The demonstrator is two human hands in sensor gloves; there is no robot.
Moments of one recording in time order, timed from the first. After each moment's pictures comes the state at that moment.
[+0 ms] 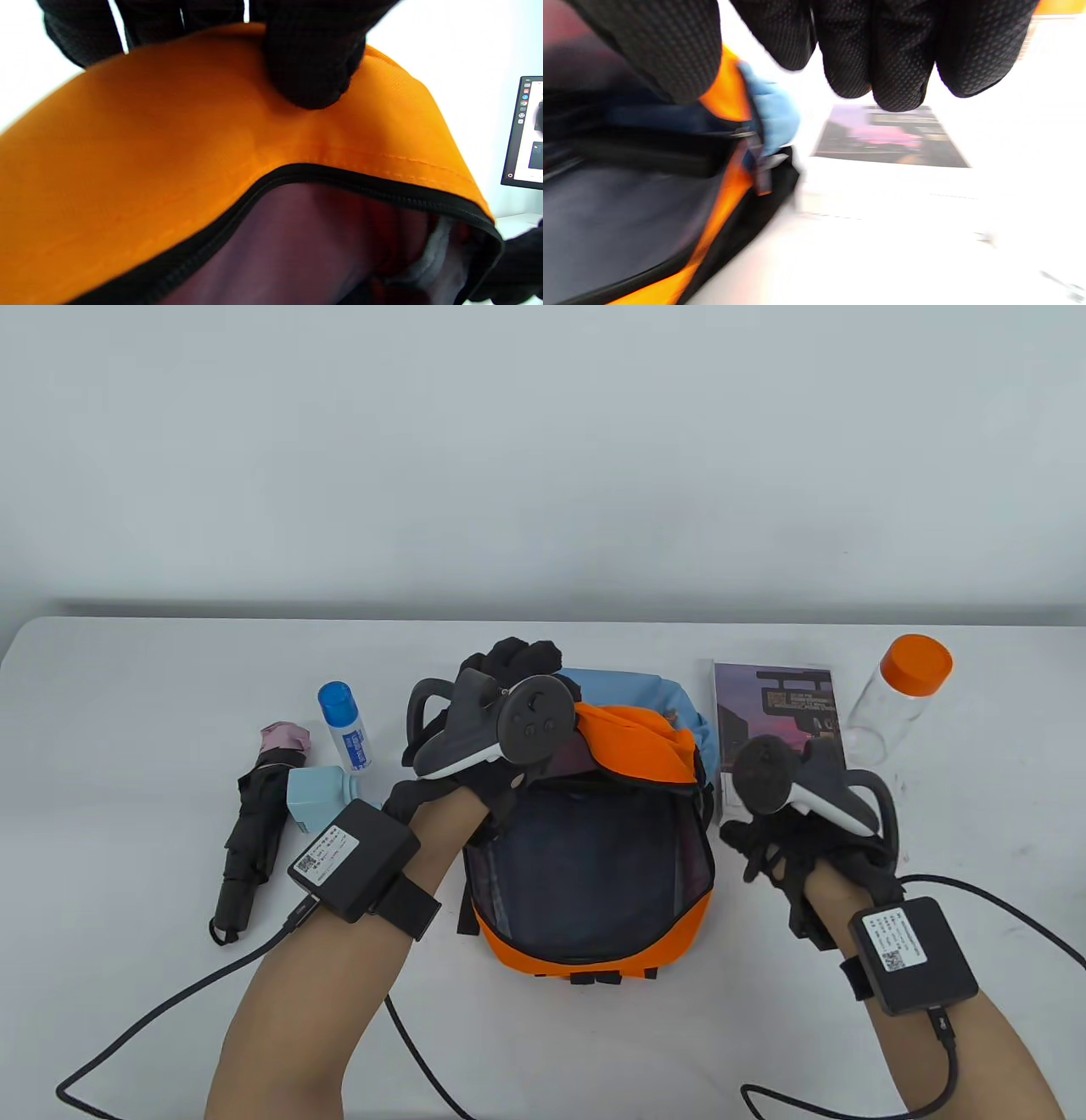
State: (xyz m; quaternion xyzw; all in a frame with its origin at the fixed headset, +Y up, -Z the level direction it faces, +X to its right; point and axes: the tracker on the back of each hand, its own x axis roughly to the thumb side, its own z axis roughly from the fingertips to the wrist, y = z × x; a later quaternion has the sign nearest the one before) left_hand -0.071 -0.540 -0.377 0.10 -0.25 0.07 0.96; right_hand 0.227 -0.641 -0.367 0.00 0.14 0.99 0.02
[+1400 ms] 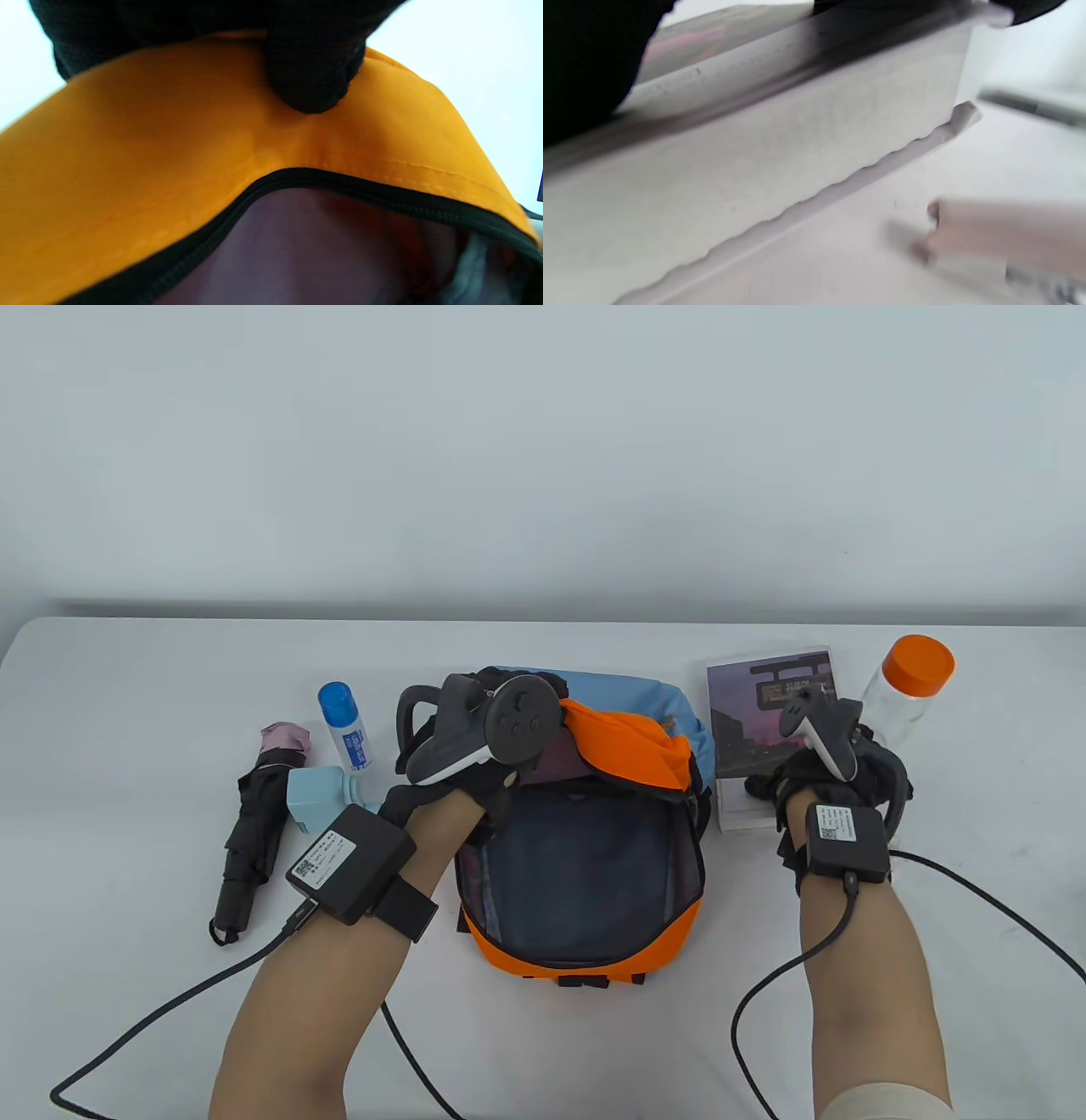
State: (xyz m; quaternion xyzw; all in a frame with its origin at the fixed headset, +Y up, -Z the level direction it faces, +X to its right) left_hand -0.081 -0.547 -0.381 0.12 -0.22 0.08 0.97; right_hand 0.274 -0.716 -0.459 -0.28 0.09 0.95 -0.06
